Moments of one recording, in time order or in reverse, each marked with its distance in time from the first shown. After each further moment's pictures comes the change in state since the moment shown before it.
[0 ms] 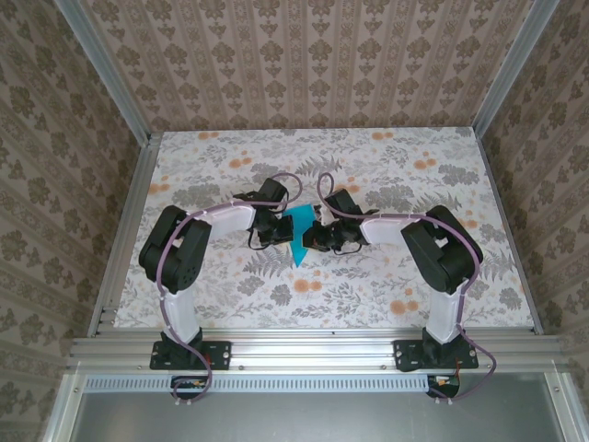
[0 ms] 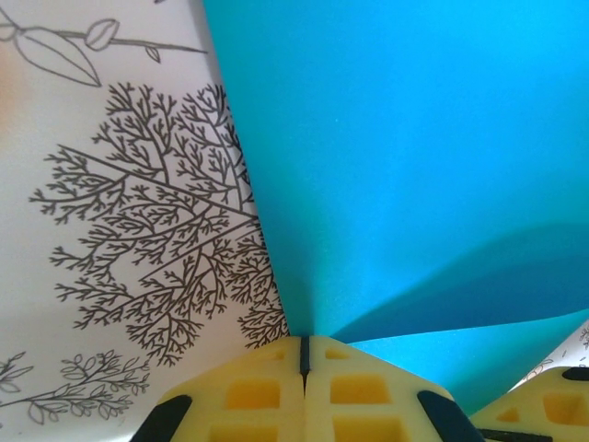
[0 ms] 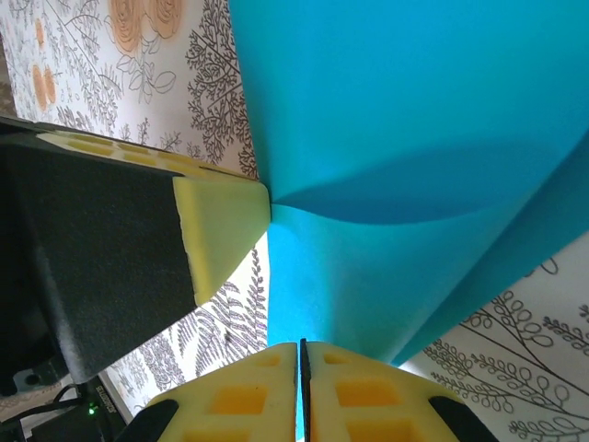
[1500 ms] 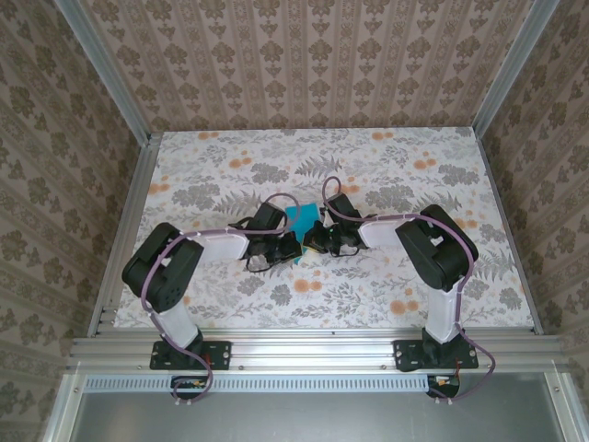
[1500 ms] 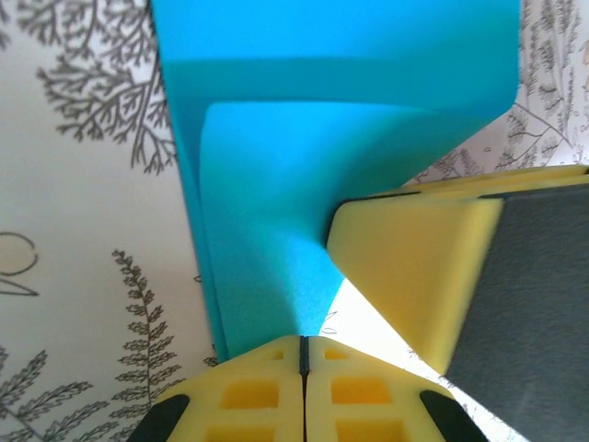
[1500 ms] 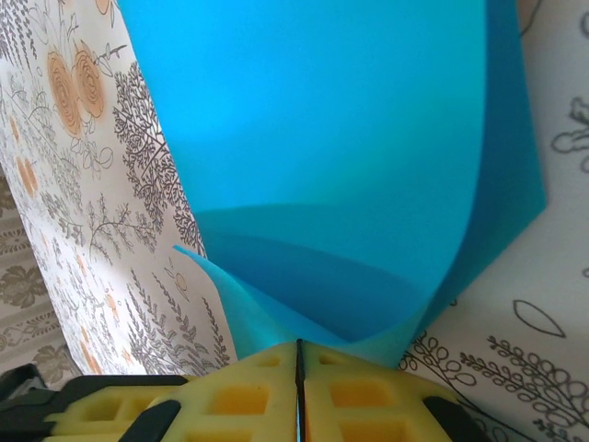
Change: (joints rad) left arm -0.085 -0.162 -0.336 0.400 0.134 -0.219; right arm 0.005 0.031 -0.040 0.096 0.088 0.222
